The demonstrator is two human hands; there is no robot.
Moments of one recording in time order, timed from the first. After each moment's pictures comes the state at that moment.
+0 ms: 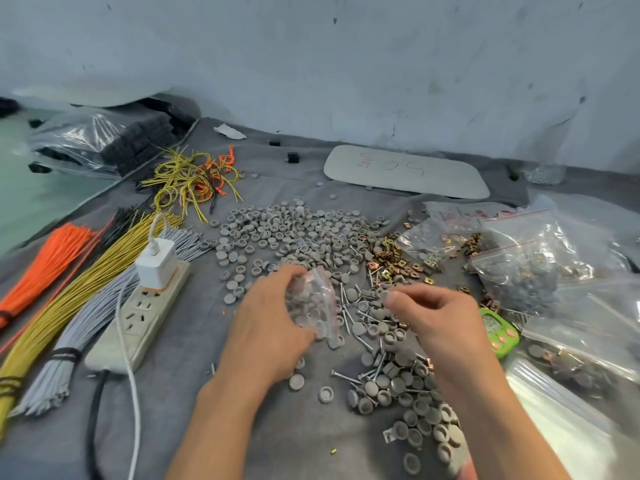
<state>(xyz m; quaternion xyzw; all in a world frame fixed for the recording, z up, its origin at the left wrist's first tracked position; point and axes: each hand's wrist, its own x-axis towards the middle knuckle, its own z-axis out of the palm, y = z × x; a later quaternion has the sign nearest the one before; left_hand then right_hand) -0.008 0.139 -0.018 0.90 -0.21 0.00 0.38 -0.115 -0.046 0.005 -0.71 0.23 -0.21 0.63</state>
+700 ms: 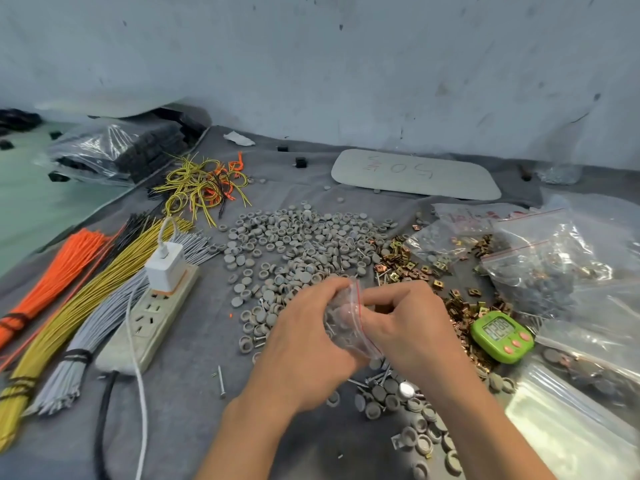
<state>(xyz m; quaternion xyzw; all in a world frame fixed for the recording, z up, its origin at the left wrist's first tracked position) -0.036 0.121 -0.012 0.85 -0.32 0.00 0.41 -0.101 -0.014 0.021 -0.84 0.14 -0.13 0.51</state>
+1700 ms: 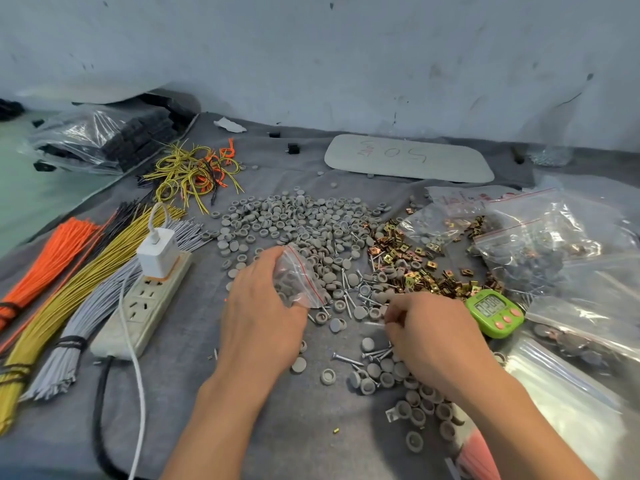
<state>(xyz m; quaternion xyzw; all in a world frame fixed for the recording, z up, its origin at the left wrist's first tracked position) -0.023 0.143 -0.014 0.92 -0.14 0.06 0.37 -0.120 -0.040 -0.003 -0.96 0.23 -0.02 0.13</state>
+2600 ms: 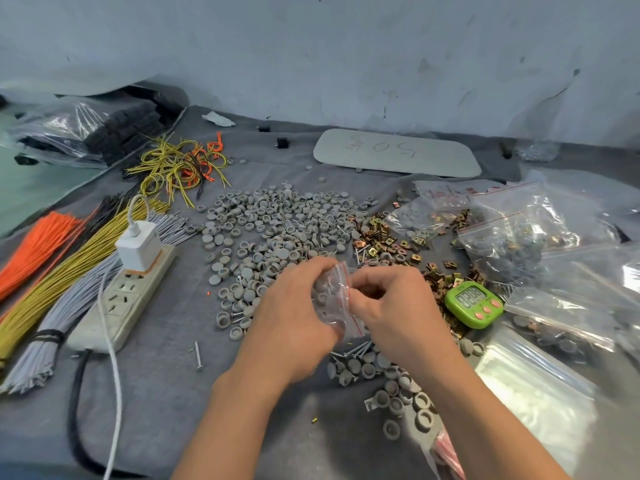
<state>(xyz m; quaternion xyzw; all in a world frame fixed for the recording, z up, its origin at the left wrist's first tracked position) -0.042 0.111 -0.022 0.88 -0.30 0.00 0.37 -0.116 -0.030 -0.001 -0.84 0.16 -0.16 0.50</state>
